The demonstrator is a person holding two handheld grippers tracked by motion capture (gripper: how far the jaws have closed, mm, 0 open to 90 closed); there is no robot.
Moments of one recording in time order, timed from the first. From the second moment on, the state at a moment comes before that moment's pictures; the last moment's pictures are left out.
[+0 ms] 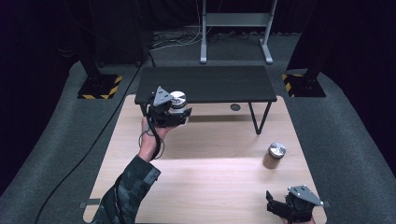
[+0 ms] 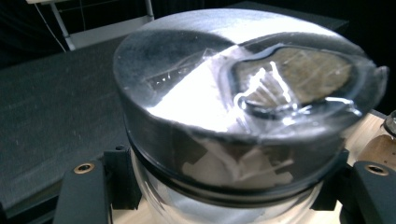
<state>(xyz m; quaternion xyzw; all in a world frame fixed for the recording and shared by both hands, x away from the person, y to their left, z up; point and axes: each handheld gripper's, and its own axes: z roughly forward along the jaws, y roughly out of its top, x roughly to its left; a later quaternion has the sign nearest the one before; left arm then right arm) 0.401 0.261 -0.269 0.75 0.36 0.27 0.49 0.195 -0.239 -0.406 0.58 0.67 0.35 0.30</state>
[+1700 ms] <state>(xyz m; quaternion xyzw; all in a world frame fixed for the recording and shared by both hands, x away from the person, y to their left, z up) 0.474 0.234 -0.231 0.74 0.40 0.26 0.48 0.200 -0.240 -0.409 0.58 0.68 0.35 0.29</state>
